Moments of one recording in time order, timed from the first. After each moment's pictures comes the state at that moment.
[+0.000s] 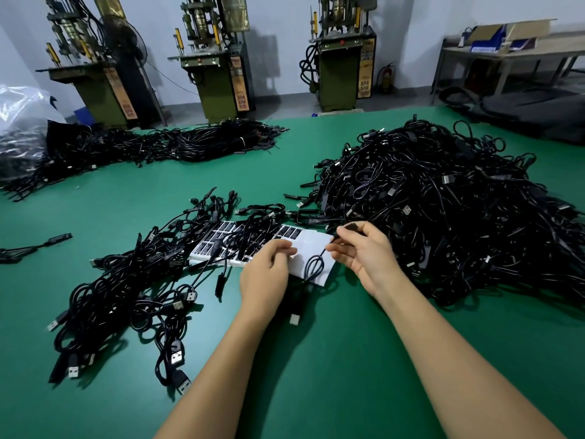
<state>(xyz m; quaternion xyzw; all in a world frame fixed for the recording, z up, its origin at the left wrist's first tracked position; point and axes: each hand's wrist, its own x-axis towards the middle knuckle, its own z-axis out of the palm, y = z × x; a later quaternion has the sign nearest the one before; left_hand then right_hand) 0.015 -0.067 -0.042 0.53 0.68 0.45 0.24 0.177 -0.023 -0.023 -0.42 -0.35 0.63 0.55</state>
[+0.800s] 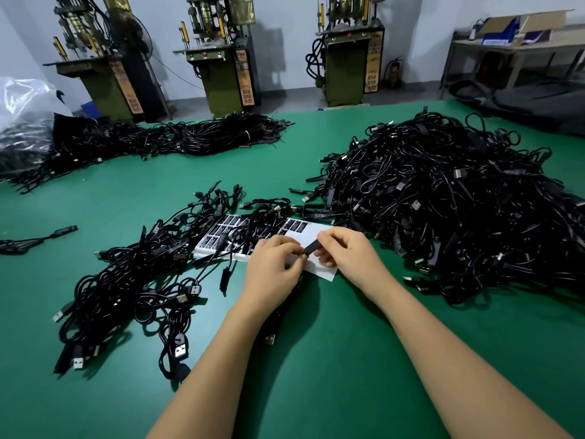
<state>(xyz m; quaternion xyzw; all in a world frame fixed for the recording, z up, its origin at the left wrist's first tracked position) 0.007 -0.061 -0.046 0.68 0.64 0.35 0.11 0.160 -0.021 -0.045 -0.45 -0.61 0.49 0.43</state>
